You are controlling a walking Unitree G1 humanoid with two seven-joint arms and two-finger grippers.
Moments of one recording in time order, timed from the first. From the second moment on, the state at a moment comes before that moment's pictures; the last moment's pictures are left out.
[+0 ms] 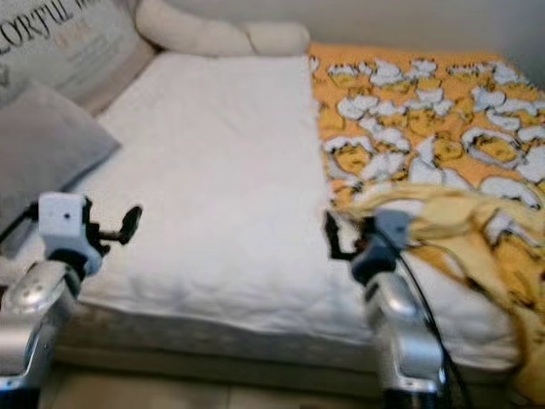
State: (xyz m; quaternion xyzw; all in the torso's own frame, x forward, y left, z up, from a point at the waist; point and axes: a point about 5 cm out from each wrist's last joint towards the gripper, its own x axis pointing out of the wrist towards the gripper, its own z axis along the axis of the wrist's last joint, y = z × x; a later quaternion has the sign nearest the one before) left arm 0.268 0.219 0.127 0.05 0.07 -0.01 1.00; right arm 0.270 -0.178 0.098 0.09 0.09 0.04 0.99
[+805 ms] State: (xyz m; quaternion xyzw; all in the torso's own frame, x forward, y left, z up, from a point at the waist) left arm 0.271 0.210 0.129 0.06 0.07 -0.03 1.00; right arm 0.268 -0.191 0.095 0.07 0.09 0.03 0.99
